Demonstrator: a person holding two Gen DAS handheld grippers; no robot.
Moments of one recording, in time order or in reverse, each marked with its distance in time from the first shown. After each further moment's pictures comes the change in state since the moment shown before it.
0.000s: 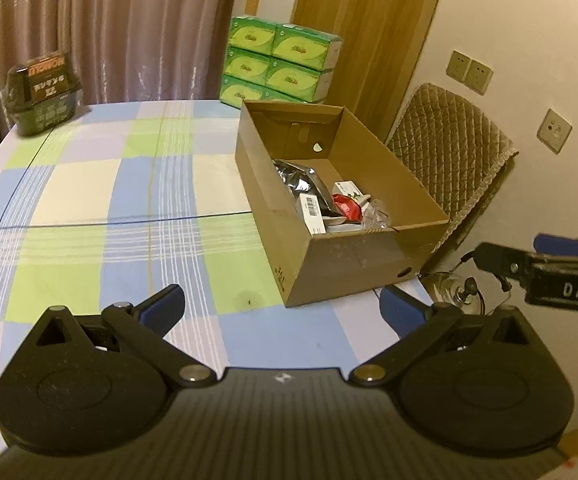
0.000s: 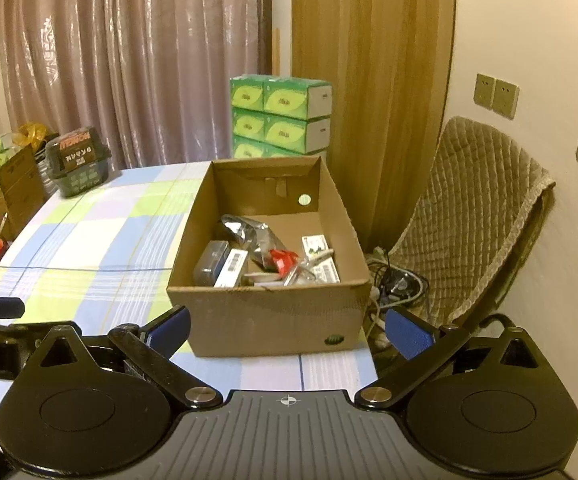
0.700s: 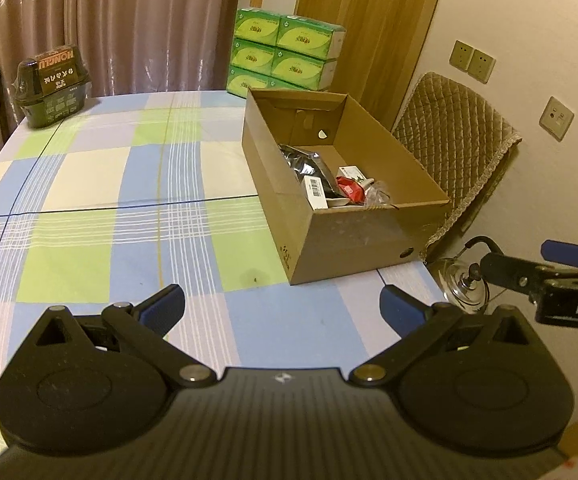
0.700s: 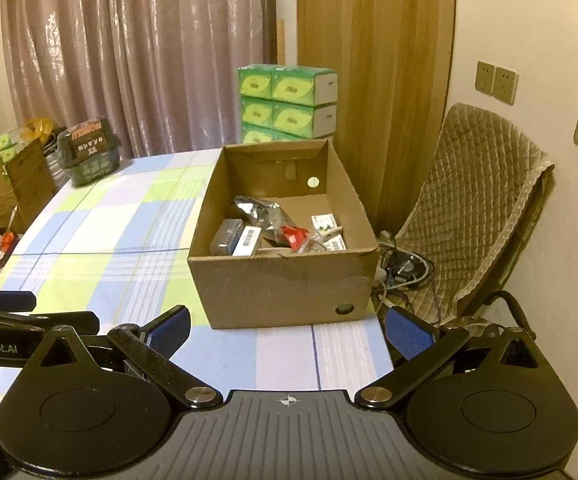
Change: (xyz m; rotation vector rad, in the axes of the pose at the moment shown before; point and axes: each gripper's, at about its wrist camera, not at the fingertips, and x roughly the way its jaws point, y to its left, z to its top) left arm -0.013 -0.004 -0.018 0.013 0.022 0.024; right arm -0.019 0.012 -0.017 0.005 0.035 0.018
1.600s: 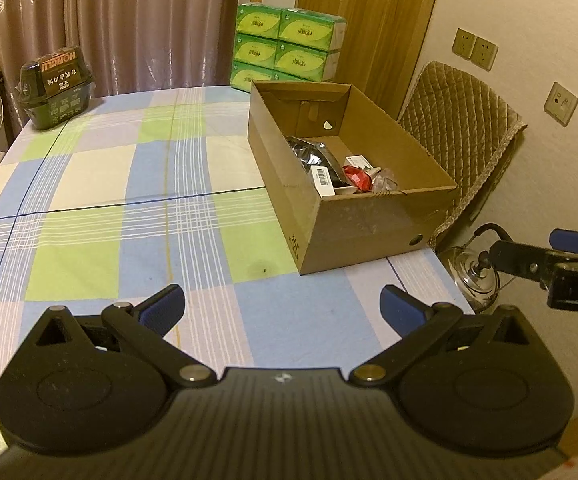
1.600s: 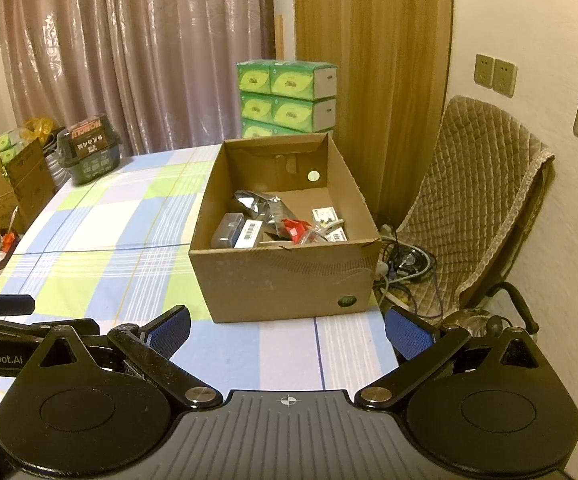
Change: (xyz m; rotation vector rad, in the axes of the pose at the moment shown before) left arm 0.003 0.000 -0.005 0.032 0.017 0.027; right arm 0.000 0.000 -0.004 0.010 0.007 0.000
